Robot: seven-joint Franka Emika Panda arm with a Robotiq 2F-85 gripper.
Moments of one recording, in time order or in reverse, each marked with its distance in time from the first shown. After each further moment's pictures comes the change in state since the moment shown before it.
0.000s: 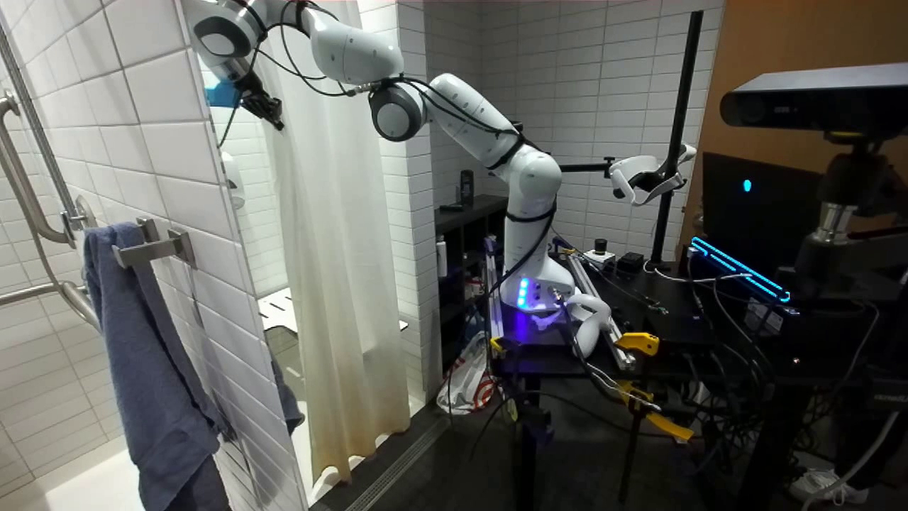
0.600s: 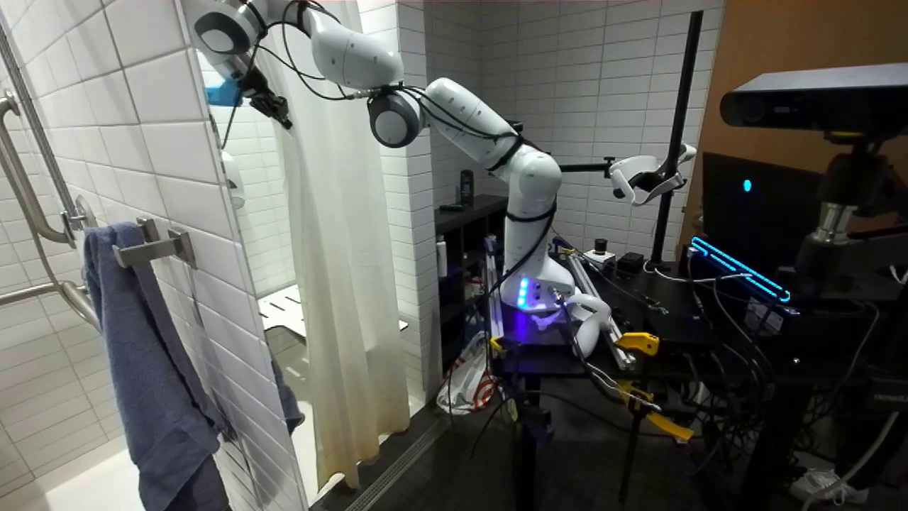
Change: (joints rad) arm 0.007 0.043 0.007 0.098 -0.004 -0.130 -0.053
